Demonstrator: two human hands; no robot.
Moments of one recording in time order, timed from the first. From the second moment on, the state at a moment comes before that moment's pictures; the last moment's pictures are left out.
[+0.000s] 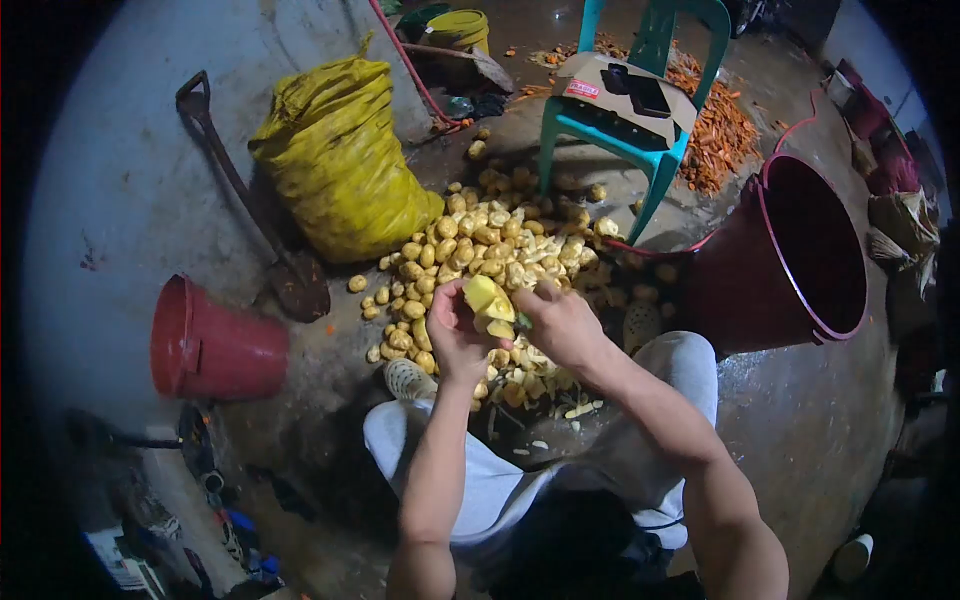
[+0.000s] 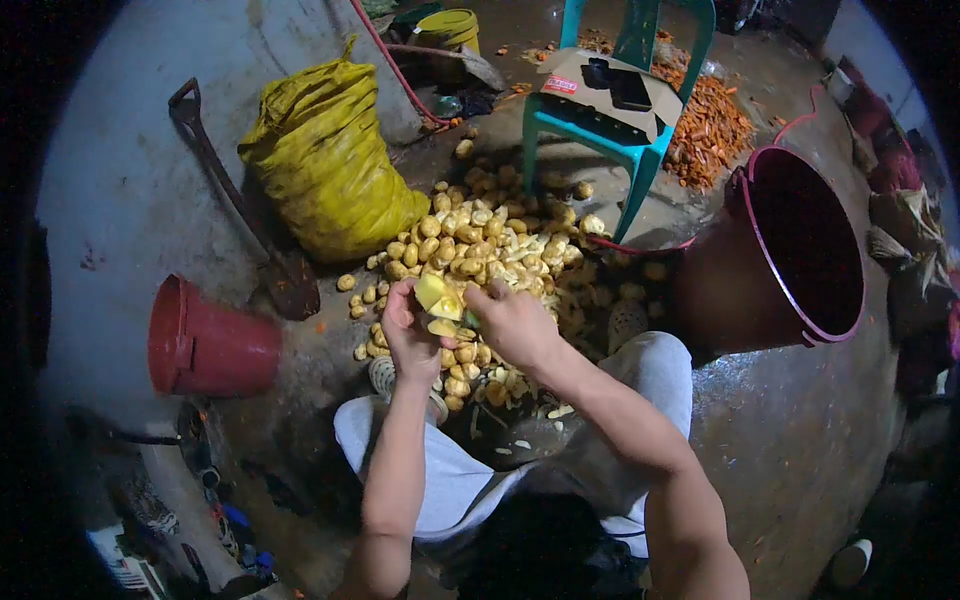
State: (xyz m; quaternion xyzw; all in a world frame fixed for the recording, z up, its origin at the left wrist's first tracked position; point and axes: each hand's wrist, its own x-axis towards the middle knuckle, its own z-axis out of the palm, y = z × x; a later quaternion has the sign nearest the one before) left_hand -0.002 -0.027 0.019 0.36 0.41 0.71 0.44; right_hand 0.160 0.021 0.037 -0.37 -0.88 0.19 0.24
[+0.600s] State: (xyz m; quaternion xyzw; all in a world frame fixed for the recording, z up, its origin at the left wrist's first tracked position) left_hand -0.006 -0.032 0.030 0.34 0.37 0.73 0.46; right_hand 0.162 0.039 0.038 -0.43 -0.81 0.36 0.15
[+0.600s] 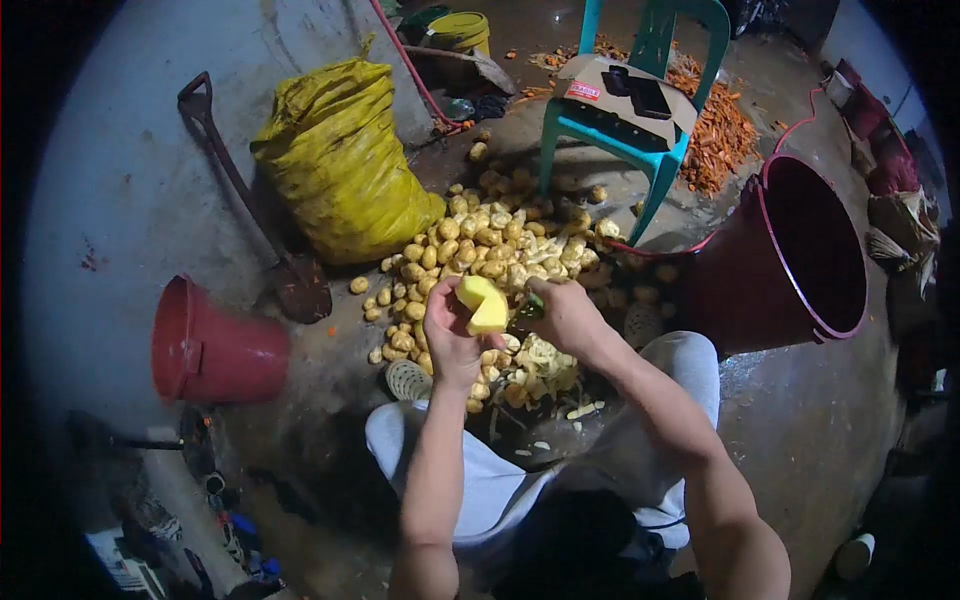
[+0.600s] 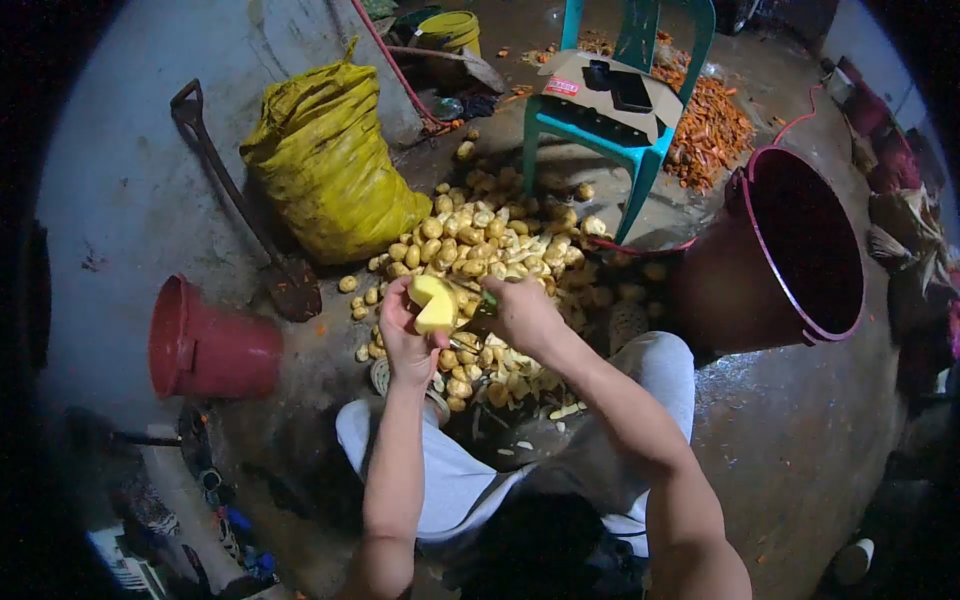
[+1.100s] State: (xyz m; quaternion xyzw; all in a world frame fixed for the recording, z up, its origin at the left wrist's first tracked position) left_hand 0.001 -0.033 0.028 0.33 0.40 0.72 0.46; right_hand 0.160 0.038 0.027 -0.40 -0.86 0.22 0.22
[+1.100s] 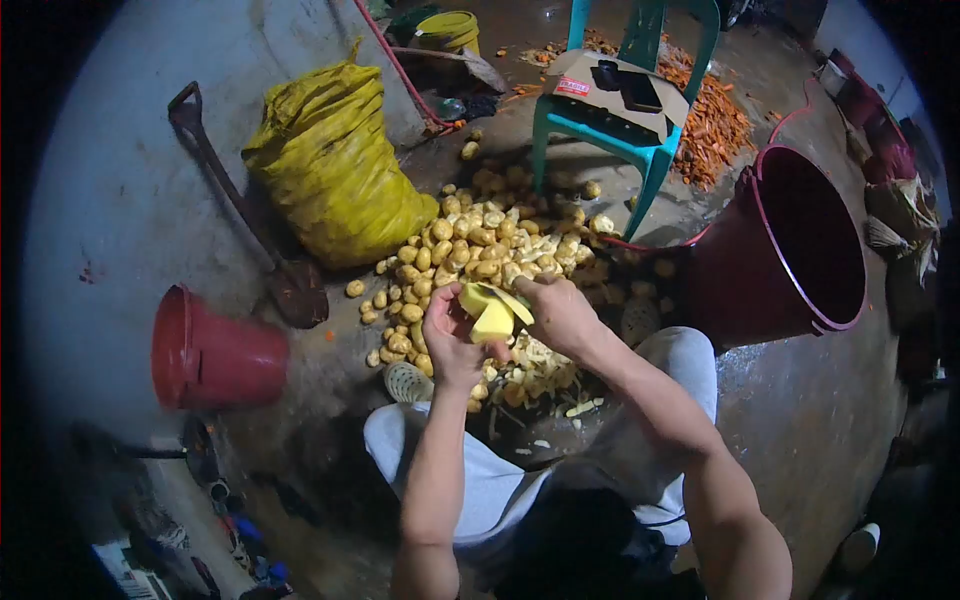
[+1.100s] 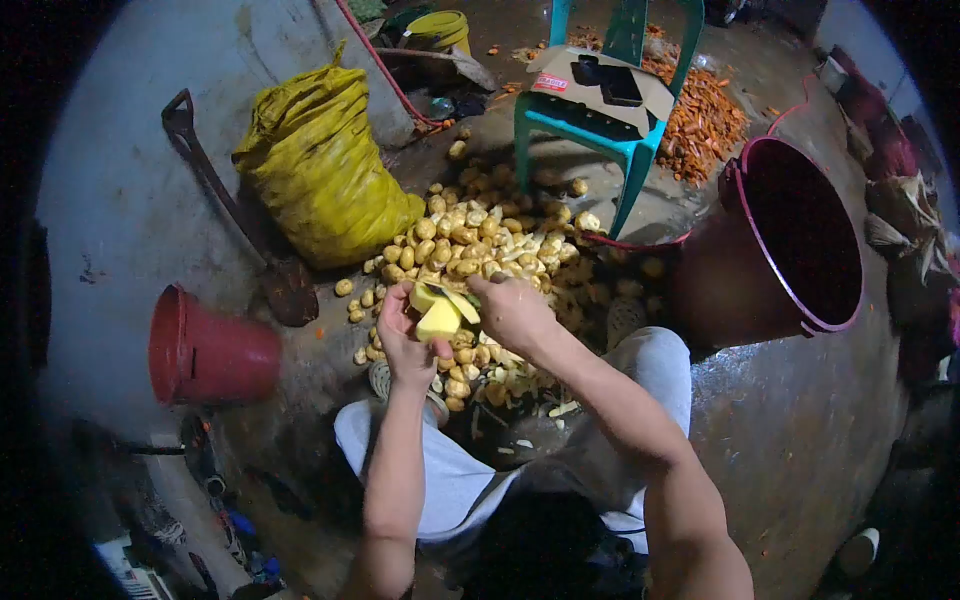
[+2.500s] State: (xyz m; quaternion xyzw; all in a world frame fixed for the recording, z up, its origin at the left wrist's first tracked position) left_hand 0.009 -0.030 0.023 0.38 0.39 0.75 0.36; right_hand 0.157 0.019 0.030 -0.35 -0.88 0.19 0.26
